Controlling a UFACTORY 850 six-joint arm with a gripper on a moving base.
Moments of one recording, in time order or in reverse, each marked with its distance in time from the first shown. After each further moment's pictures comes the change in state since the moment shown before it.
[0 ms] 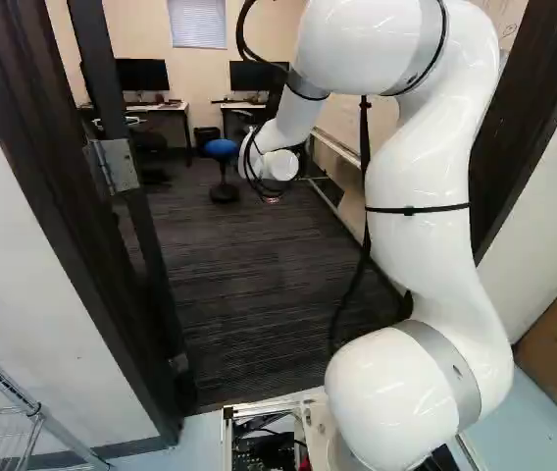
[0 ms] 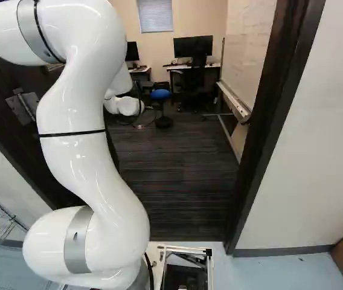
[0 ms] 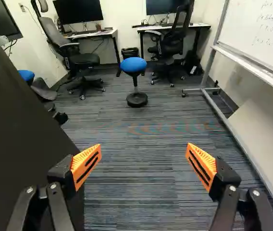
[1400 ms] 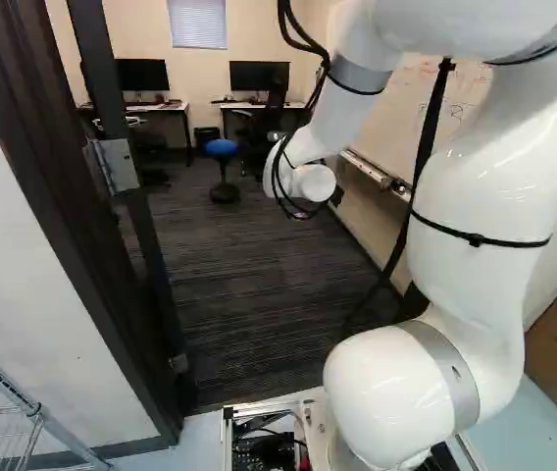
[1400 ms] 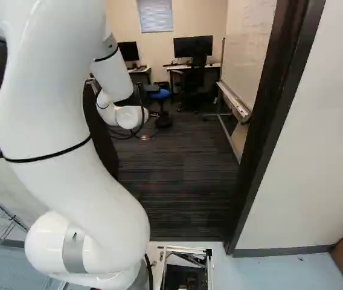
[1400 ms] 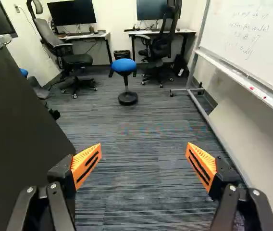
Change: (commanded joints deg) arm -5.1 18.4 23.8 -3.5 6.5 0.0
